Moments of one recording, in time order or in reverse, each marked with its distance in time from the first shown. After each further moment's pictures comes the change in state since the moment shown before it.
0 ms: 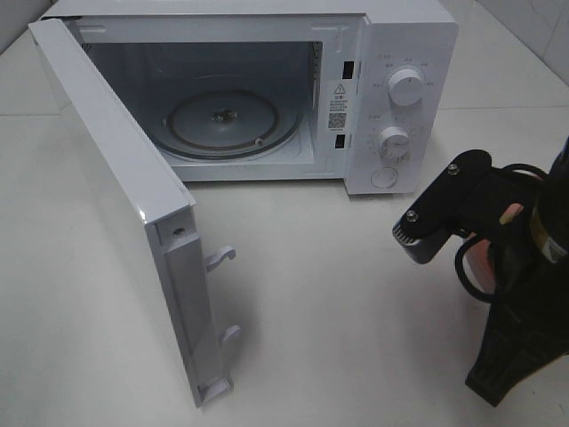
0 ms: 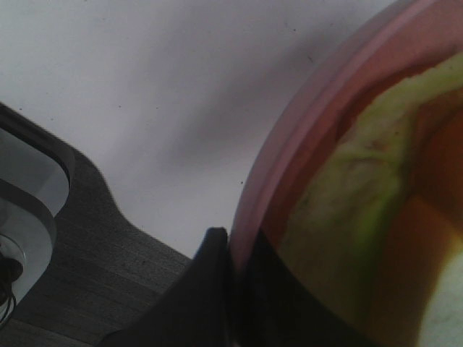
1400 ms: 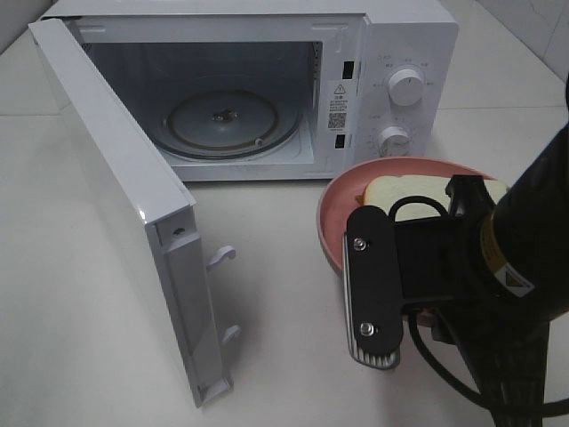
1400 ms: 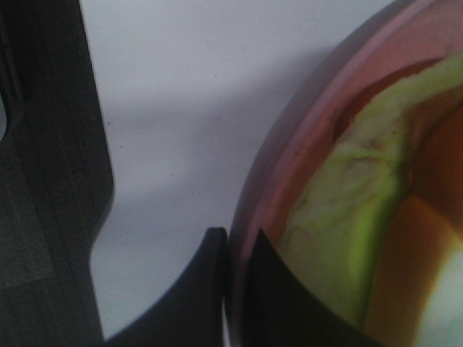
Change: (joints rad) left arm 0.000 0.000 0.000 0.000 0.000 0.000; right arm 0.122 0.000 0.000 -0.003 -0.204 -0.655
